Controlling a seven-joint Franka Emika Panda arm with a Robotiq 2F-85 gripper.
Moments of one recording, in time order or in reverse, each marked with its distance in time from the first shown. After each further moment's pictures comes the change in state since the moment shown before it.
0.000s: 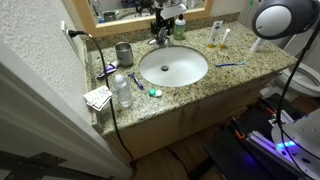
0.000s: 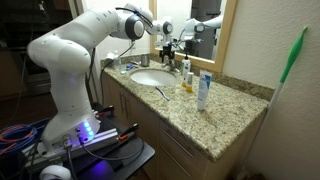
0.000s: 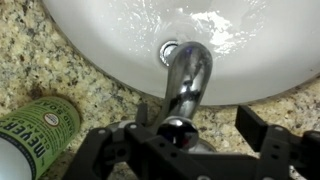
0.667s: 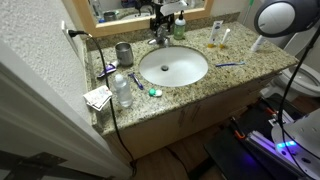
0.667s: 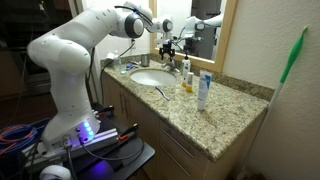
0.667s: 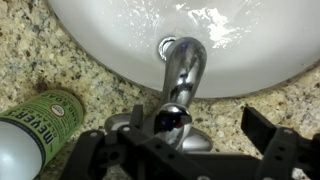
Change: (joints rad) arm 0.001 -0.021 0.001 0.000 0.000 -0.003 0.003
